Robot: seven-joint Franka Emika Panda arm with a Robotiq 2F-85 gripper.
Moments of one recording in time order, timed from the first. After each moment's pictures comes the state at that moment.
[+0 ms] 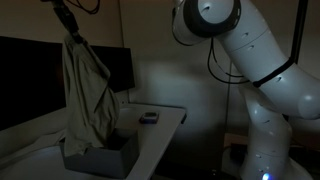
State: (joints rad) arm 0.55 0.63 0.04 -0.54 -0.61 1.10 -0.82
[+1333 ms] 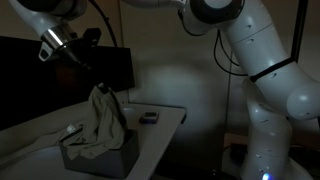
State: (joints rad) arm 0.37 0.48 0.10 -1.17 -0.21 1.15 -0.63
